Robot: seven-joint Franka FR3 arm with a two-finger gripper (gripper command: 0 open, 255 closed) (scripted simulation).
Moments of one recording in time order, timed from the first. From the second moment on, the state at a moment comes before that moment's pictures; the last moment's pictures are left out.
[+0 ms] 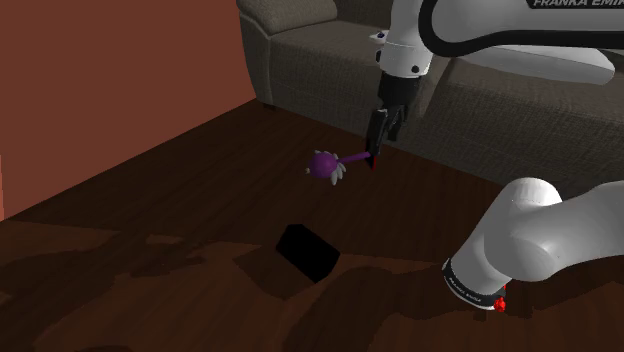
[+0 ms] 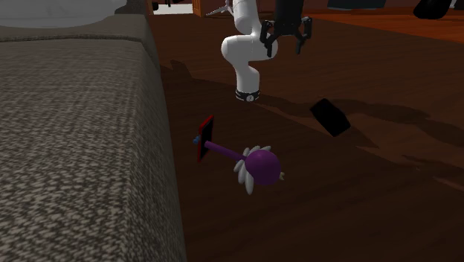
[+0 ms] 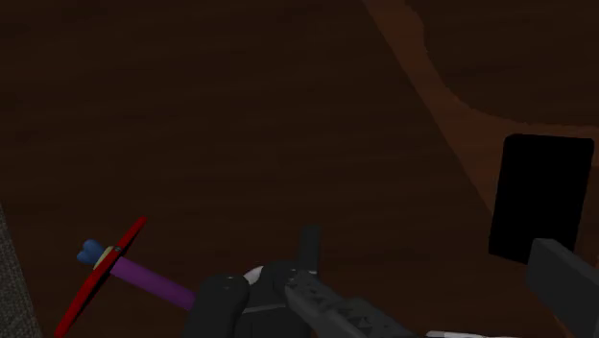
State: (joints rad) arm 0.00 -0.75 0.05 -2.45 0.09 1.64 0.02
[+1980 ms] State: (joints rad) arm -0.33 -0.11 -0.08 -2.32 -0.21 2.25 0.26
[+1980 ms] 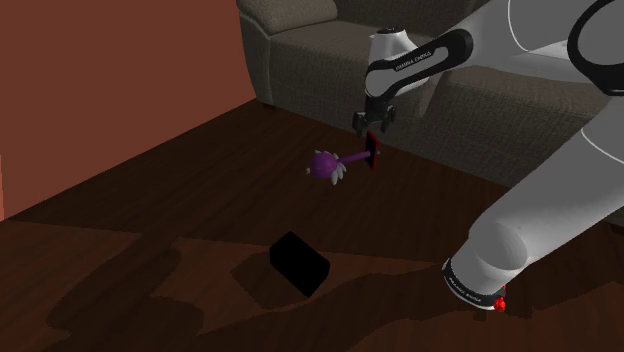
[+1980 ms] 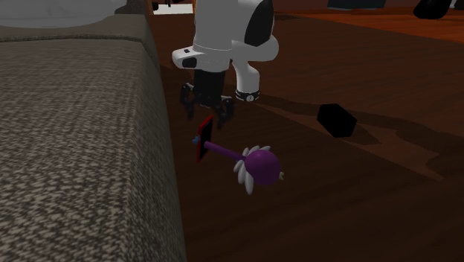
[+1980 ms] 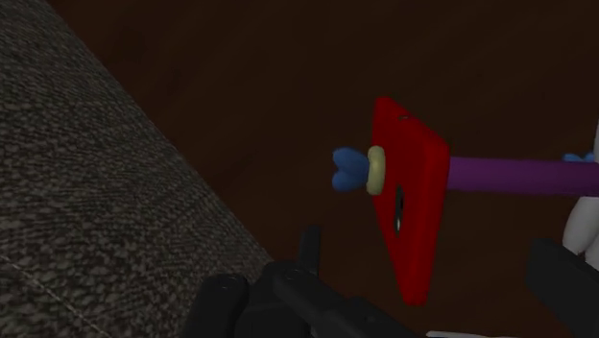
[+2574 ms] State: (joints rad) arm -0.33 -0.06 -0.09 -2.34 -0.22 2.33 0.27
